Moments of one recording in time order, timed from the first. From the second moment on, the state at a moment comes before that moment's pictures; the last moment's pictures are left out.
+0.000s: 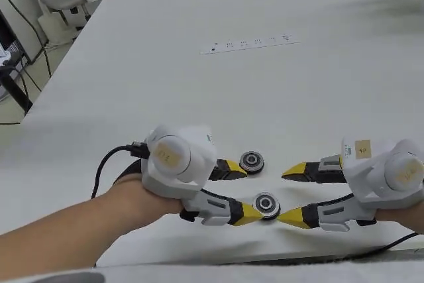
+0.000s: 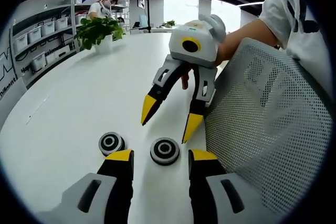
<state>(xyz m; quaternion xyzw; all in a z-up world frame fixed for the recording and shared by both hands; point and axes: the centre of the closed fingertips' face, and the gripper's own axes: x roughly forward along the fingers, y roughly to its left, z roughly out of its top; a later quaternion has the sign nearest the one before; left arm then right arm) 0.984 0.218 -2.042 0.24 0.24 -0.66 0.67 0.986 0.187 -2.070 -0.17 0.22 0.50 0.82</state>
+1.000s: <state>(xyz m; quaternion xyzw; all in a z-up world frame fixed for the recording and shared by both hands) 0.978 0.205 -2.061 0.23 0.25 -0.67 0.66 0.980 0.189 -2.078 -0.16 0.23 0.51 0.81</state>
